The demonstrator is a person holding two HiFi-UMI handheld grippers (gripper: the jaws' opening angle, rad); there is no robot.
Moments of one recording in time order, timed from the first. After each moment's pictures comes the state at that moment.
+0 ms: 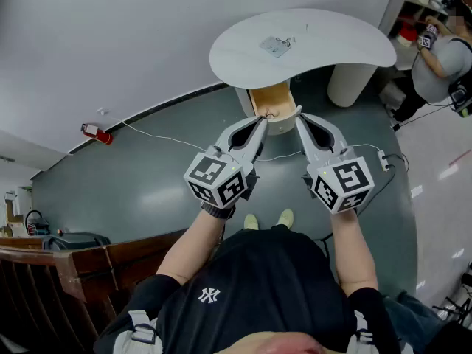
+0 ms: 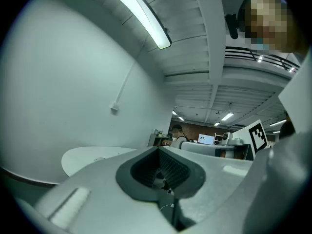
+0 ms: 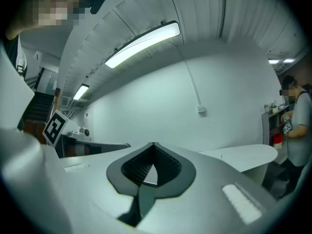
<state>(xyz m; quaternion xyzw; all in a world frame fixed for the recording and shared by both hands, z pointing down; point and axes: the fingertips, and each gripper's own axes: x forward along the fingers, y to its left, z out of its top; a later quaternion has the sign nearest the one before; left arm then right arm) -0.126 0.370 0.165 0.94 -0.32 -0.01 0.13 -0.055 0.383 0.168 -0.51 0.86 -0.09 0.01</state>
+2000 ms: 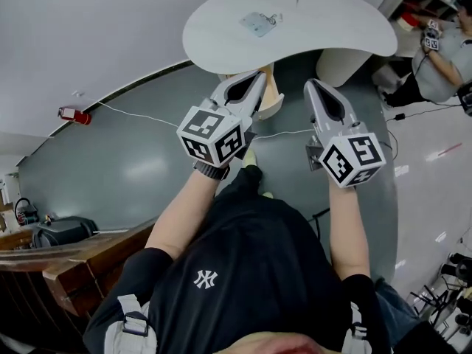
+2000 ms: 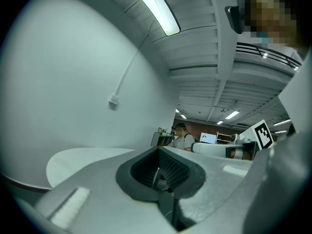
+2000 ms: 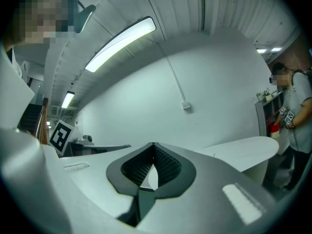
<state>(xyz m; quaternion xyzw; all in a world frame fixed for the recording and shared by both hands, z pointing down) -0.046 0.224 0.202 0.94 -0.32 0.00 0.14 0.042 0.260 0.204 -0.53 0.83 -0.14 0.04</state>
